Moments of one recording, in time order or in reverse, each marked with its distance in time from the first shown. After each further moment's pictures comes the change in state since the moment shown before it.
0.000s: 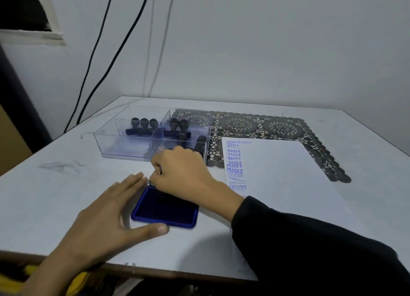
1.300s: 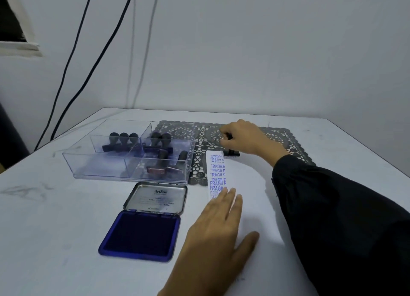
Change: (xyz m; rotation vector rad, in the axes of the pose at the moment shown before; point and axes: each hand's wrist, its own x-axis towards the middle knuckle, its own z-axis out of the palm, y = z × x) left_hand 0.041 0.131 0.112 0.109 0.278 0.595; right_hand 0.025 0.209 -0.064 -0.221 -0.061 0.146
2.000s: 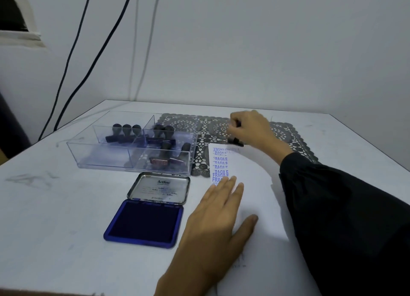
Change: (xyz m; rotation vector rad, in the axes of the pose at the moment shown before) left_hand 0.000 -0.002 -0.004 -0.091 0.050 -0.011; right_hand -0.009 -0.001 0.002 0.130 0.208 0.174
